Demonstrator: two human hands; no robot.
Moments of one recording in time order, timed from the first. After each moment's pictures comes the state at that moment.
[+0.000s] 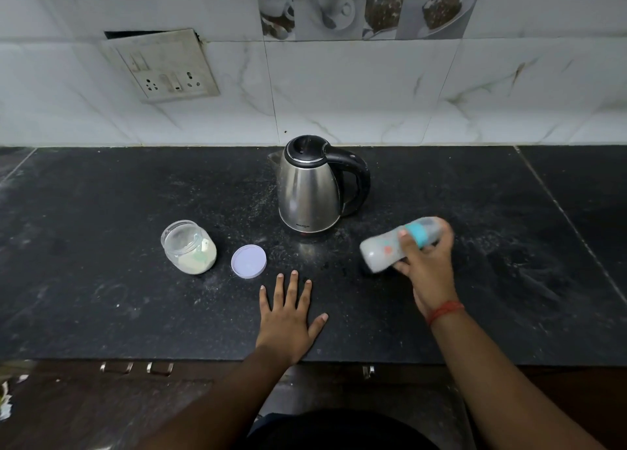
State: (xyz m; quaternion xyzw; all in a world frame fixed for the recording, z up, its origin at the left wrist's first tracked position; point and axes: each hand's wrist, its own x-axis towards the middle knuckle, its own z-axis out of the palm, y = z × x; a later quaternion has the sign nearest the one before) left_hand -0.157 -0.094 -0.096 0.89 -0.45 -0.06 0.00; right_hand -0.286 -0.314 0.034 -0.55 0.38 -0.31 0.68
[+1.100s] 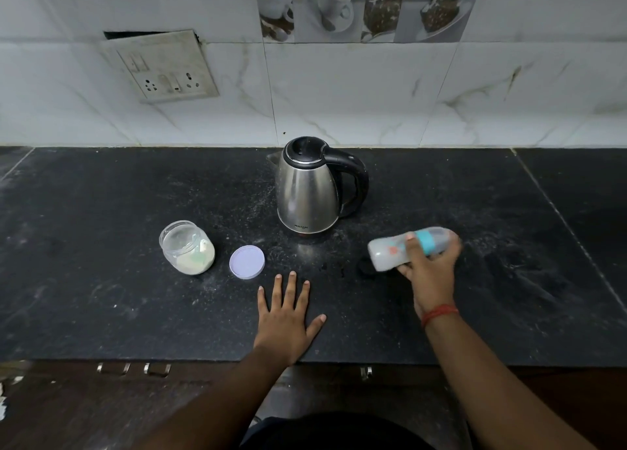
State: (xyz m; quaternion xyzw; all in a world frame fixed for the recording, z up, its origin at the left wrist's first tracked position) left_hand -0.156 -0.094 -0.094 0.89 -0.45 -0.07 0.01; right_hand -0.291 -0.317 0.024 -0.53 0.43 -0.35 0.65
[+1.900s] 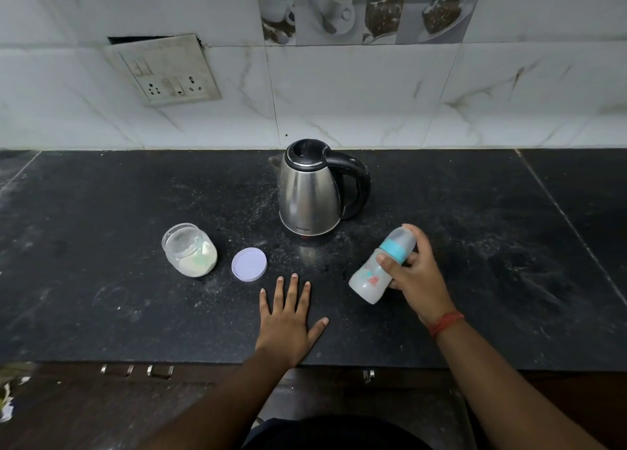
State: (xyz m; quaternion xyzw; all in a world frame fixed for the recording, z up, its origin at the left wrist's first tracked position) left_hand -0.156 -0.095 -0.097 0.89 -0.44 -0.07 0.01; right_hand -0.292 -0.310 0.028 -0.60 0.37 -0.25 0.66
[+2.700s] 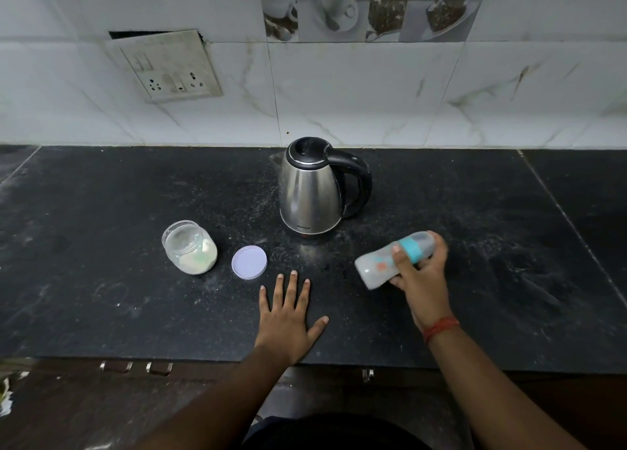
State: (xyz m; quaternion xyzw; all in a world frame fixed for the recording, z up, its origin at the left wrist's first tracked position) left_hand -0.155 -0.095 -0.099 0.90 -0.44 -0.07 0.01; right_hand -0.294 -0.302 0.027 -0.57 0.38 -0.29 0.67
